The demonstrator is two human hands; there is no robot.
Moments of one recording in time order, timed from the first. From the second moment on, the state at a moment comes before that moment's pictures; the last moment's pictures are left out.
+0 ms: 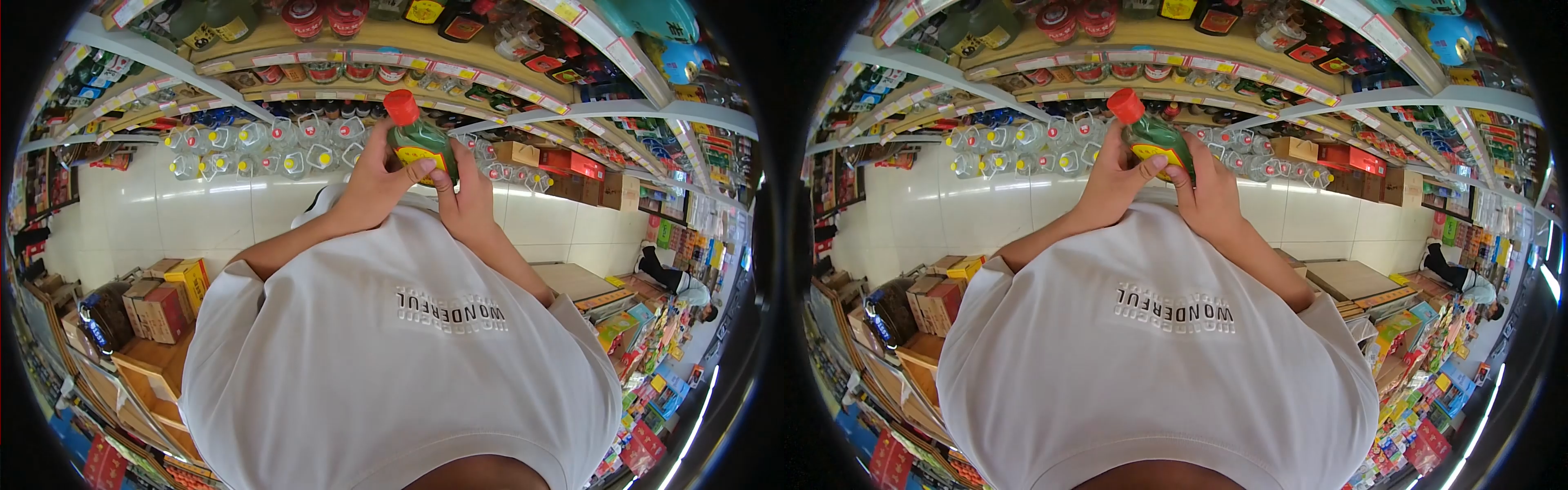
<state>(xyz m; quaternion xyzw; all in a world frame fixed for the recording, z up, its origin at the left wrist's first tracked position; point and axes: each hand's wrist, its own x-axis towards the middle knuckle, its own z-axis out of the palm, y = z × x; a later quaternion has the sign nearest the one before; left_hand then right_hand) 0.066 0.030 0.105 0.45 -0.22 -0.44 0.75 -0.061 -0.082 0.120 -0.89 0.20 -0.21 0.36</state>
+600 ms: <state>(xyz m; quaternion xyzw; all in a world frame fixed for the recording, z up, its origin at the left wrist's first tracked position) 0.190 -0.111 0.069 0.75 -0.39 -0.06 0.54 -0.062 -0.107 0.083 -0.79 0.30 -0.22 0.49</state>
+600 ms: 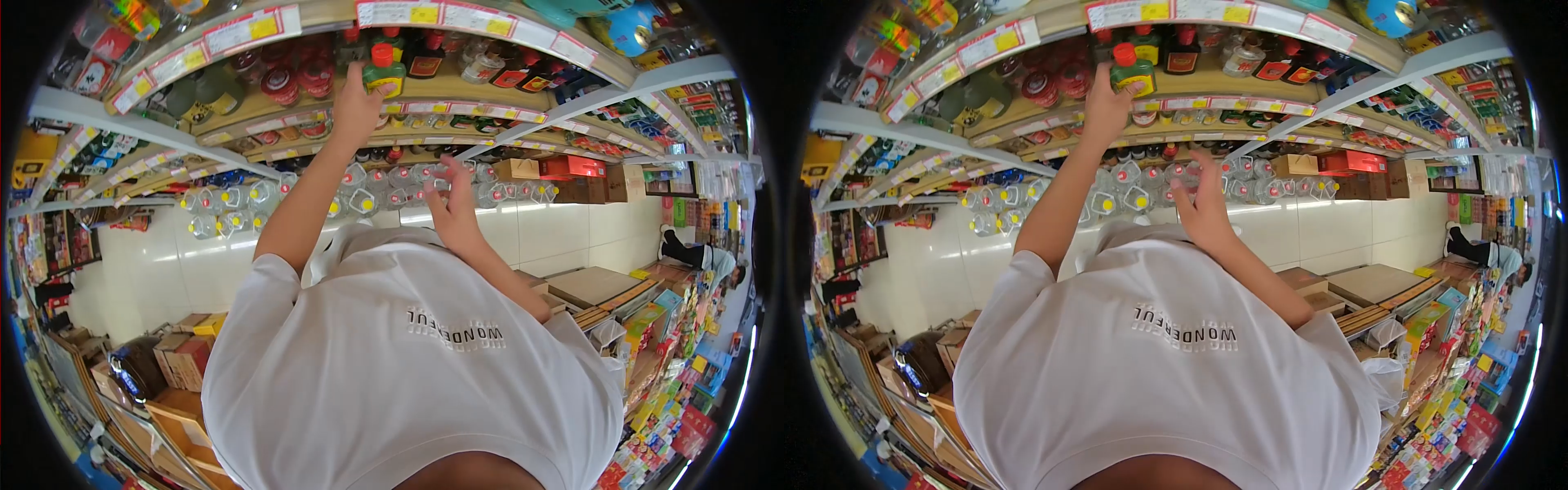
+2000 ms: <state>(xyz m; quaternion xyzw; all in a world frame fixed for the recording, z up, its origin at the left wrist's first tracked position) 0.197 -0.183 0.004 0.77 -0.32 0.07 0.55 -0.114 -0.137 0.054 -0.73 0.39 -0.20 0.52</state>
